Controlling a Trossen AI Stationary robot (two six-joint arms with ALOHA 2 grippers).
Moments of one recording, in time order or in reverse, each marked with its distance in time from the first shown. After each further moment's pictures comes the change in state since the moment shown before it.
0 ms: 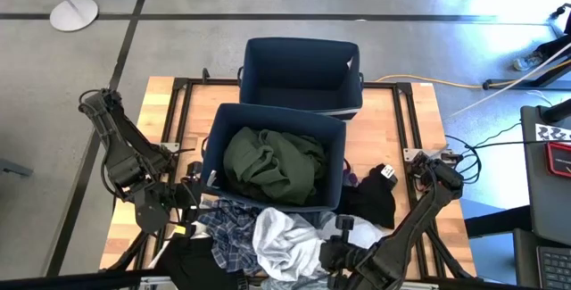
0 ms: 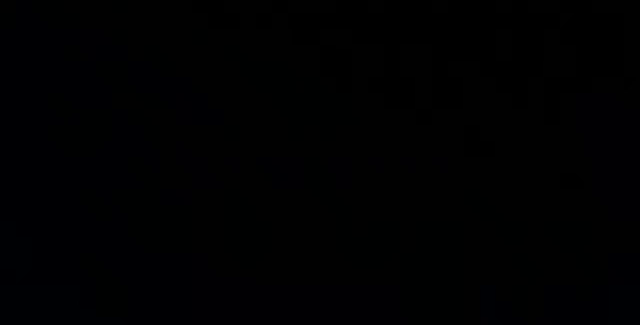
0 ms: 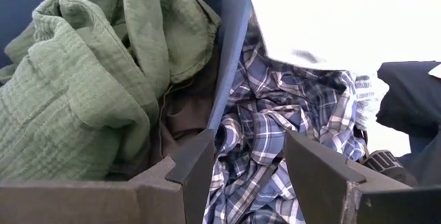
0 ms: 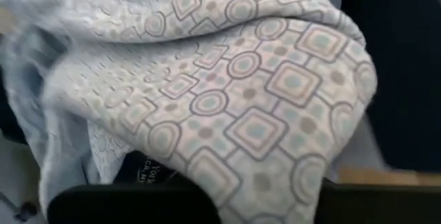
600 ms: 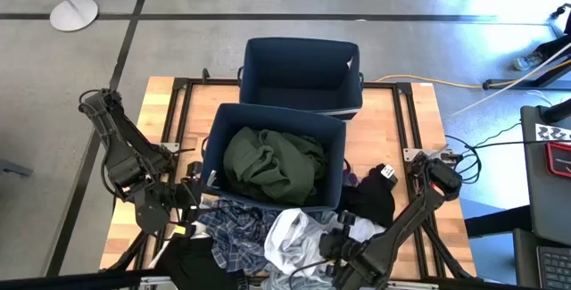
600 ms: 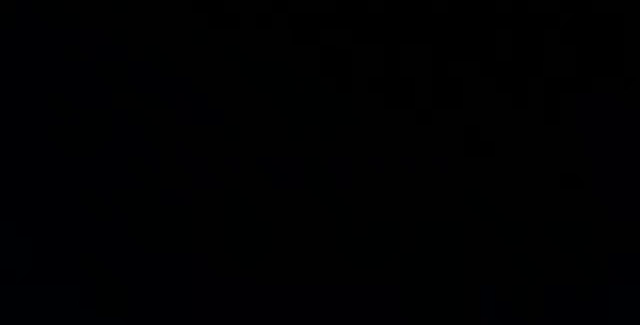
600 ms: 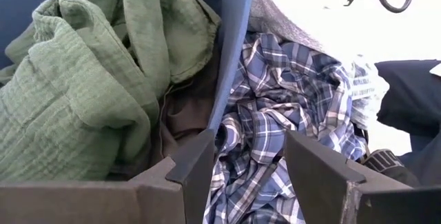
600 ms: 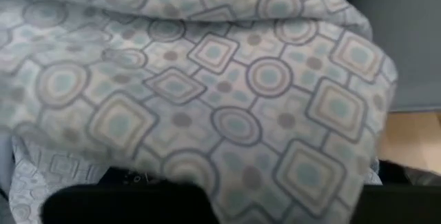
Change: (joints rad) left arm 0.000 0.000 0.000 -0.001 0.000 0.003; right arm -0.014 0.006 -0.232 0.086 -0.070 0.128
